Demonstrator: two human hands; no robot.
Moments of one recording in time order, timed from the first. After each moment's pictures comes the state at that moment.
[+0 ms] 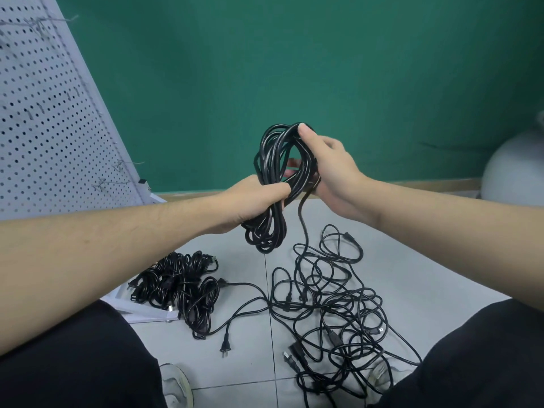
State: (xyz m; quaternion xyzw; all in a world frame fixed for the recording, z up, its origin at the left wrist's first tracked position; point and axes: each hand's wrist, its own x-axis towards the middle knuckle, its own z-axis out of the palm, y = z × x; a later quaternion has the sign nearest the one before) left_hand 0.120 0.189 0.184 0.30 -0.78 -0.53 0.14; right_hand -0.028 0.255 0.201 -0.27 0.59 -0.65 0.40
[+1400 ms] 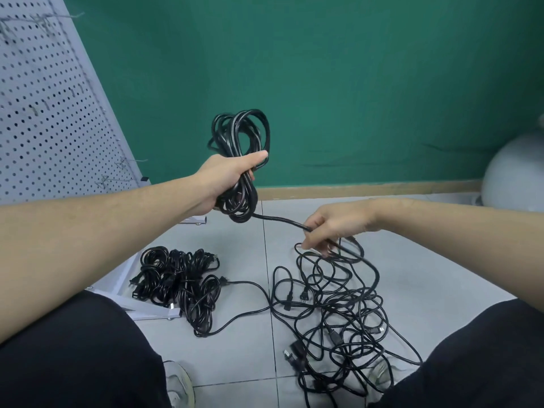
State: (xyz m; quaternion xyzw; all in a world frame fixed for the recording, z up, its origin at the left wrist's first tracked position) left_hand 0.140 0.148 0.197 0.47 -0.65 -0.55 0.24; right_hand -0.048 0.286 0.172 -0.59 0.66 -0.07 0.45
